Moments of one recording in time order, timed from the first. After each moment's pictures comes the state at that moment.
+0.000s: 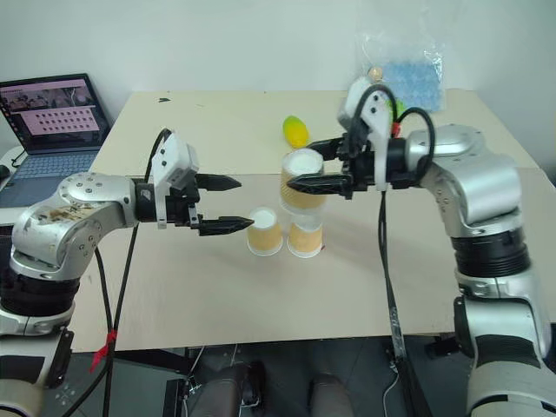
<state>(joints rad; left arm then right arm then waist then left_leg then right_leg) -0.70 0.73 -0.09 -0.27 -0.52 0.81 -0.95 -0.98 -0.68 0.12 -0.05 0.50 0.78 1.08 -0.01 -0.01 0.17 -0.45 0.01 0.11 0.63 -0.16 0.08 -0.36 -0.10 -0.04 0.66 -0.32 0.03</state>
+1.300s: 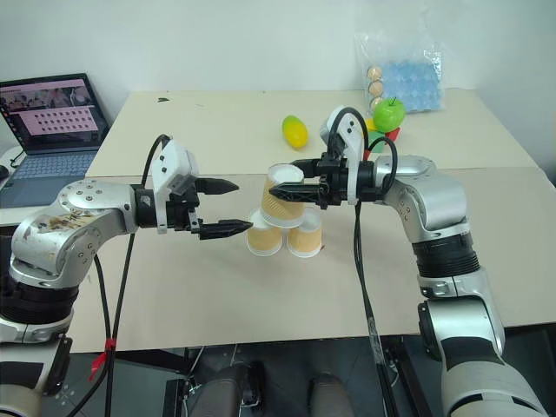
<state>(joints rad) -0.67 0.73 -0.08 -0.30 -0.52 0.81 -0.92 -0.92 -0.55 0.11 0.11 0.49 0.72 1.07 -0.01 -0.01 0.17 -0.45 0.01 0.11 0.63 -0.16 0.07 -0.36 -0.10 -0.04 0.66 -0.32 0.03</state>
